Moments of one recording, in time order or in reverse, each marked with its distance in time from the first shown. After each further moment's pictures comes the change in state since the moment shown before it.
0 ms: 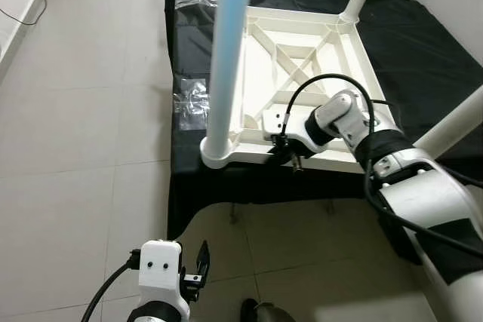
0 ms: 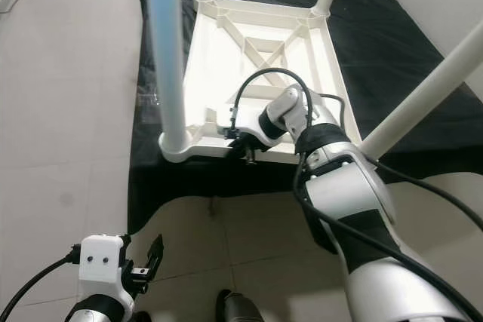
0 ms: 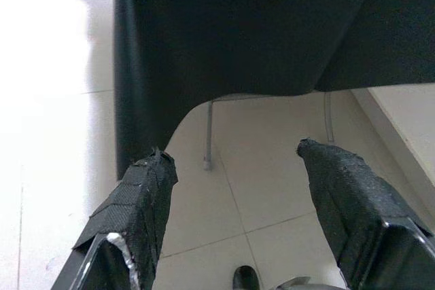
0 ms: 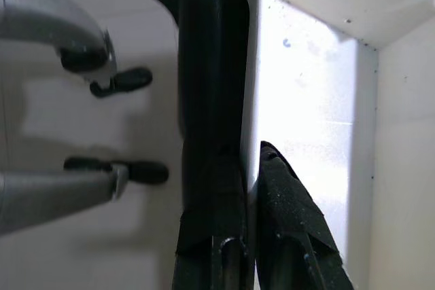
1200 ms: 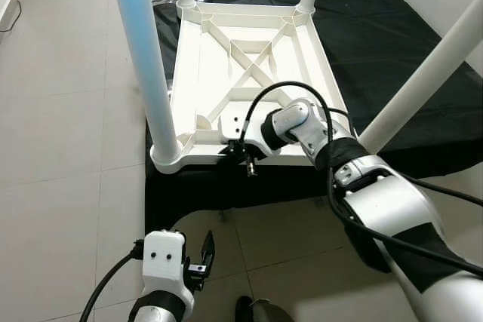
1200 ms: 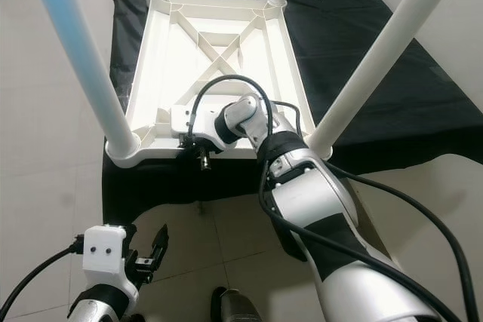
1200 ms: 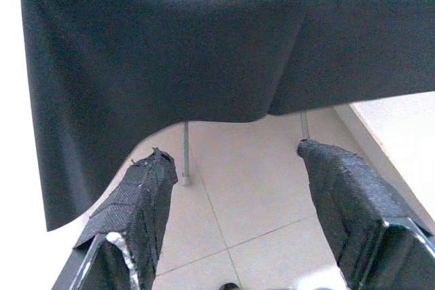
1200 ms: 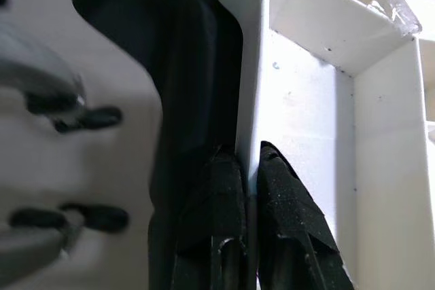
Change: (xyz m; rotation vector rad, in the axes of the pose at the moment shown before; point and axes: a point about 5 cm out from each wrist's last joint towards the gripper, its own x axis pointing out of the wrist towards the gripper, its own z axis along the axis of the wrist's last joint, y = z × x) left arm 0.005 -0.004 0.007 -0.014 -0.033 -0.027; right arm 0.030 -0.002 0.039 -0.170 -0.081 -0.098
